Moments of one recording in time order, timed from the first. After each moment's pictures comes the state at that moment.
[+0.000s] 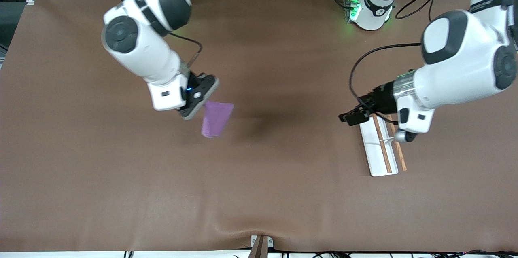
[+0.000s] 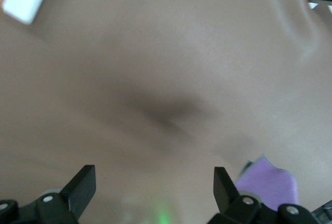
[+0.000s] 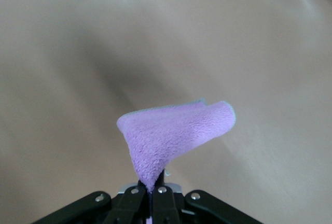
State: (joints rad) left arm -0.18 0.32 -0.12 -1.49 -0.46 1.78 -0.95; right arm 0.29 0.31 0.29 -1.56 0.10 1.96 -0.40
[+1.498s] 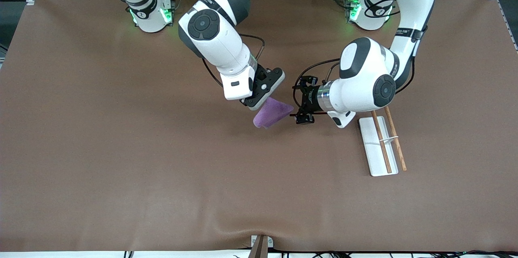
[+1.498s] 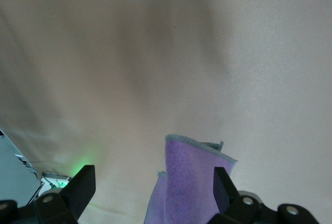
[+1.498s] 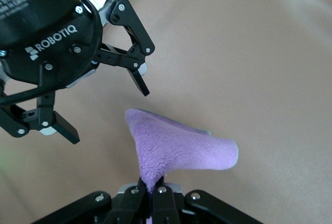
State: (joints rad) left arm -0.39 0.42 -0.11 -1.65 -0.59 1.99 -1.76; right arm 0.50 0.50 0.29 -1.39 0.11 2.15 -0.10
